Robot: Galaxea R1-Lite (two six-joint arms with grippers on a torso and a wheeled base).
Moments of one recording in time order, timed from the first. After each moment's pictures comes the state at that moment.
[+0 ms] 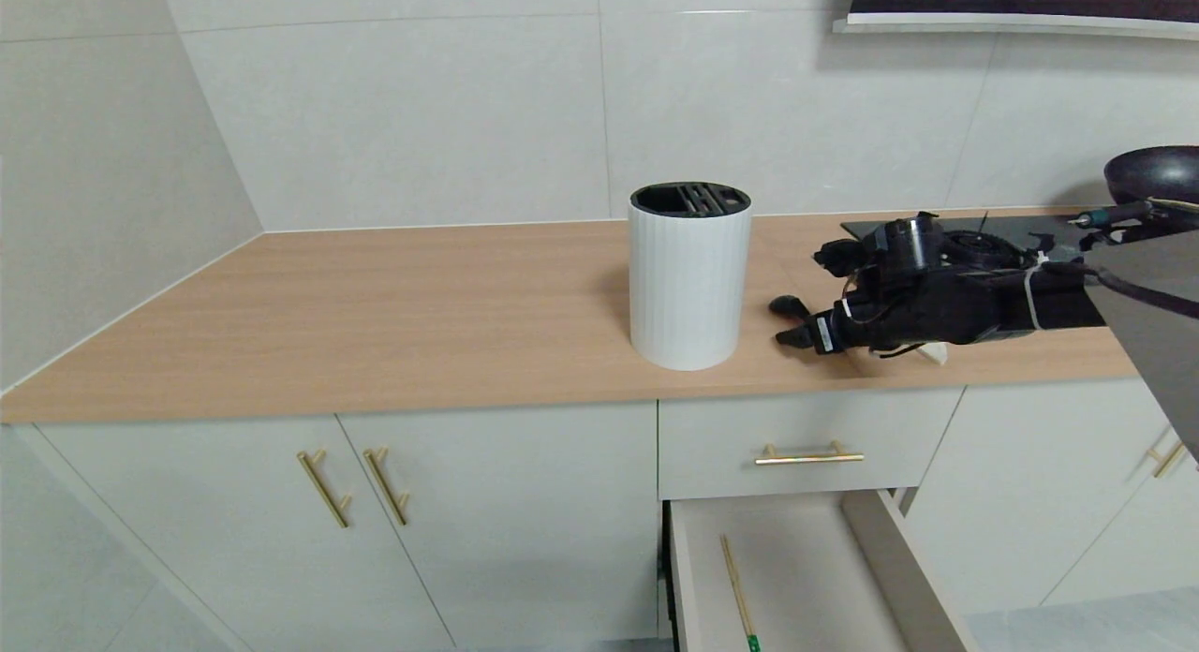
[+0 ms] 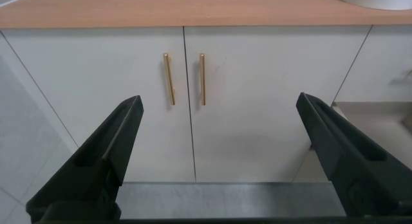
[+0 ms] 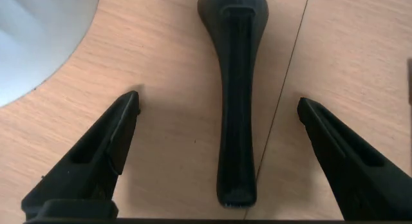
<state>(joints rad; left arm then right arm) 0.00 0.00 0.00 0.00 0.04 -0.01 0.19 2.31 -1.76 0.00 0.11 -0.17</state>
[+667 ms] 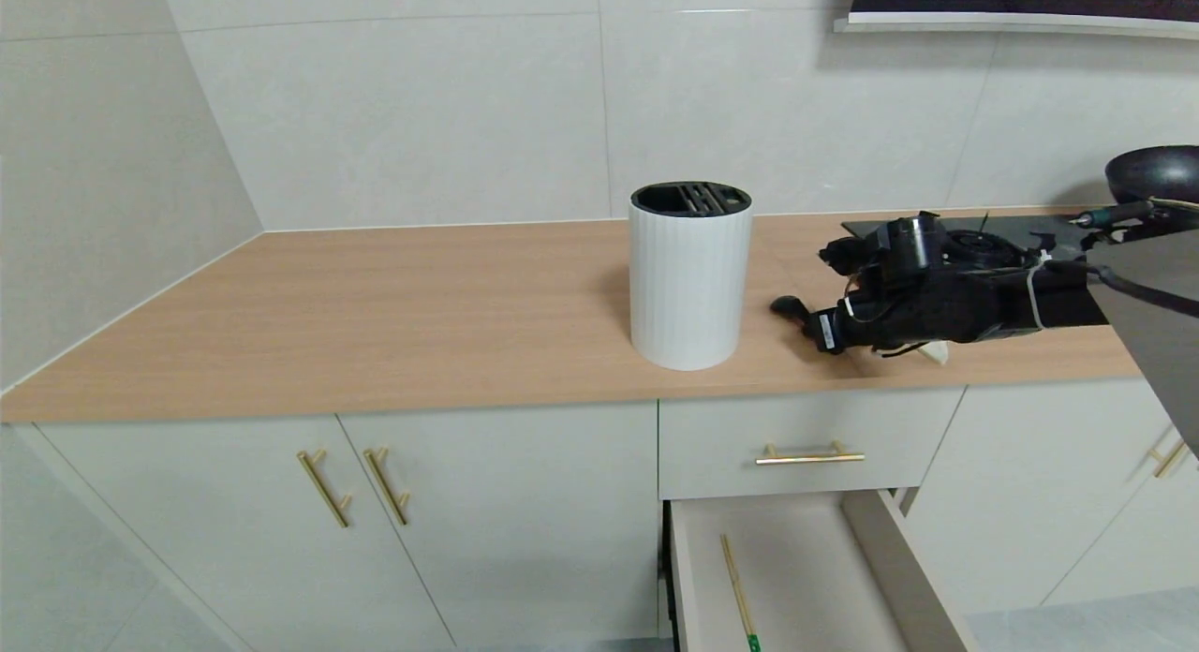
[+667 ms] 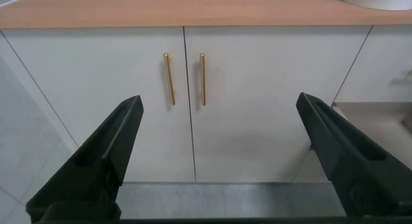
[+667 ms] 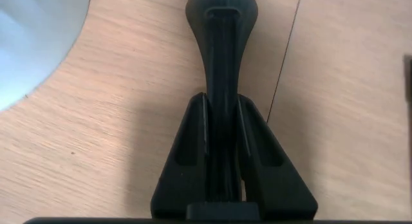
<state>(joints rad) 0.00 0.00 0.00 0.00 0.04 -0.01 0.18 2.29 -1.76 0.01 0.11 -0.10</state>
